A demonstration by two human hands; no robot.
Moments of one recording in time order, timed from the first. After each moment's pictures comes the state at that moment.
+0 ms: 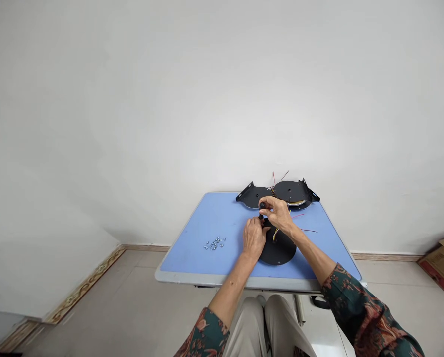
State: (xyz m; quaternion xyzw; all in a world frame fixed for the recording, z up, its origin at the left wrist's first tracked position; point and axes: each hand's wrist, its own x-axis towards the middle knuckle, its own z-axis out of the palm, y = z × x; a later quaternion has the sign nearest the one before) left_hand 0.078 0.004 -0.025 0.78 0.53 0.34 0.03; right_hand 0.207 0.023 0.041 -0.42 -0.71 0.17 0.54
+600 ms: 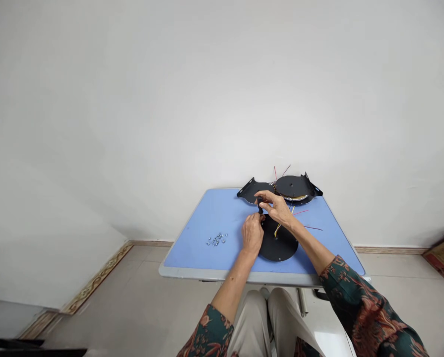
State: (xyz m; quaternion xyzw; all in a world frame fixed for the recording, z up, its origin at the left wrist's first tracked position) left_hand 0.072 0.004 -0.016 0.75 0.55 0.35 0.07; right_hand 0.208 0.033 0.038 -0.35 -0.72 0.26 0.53
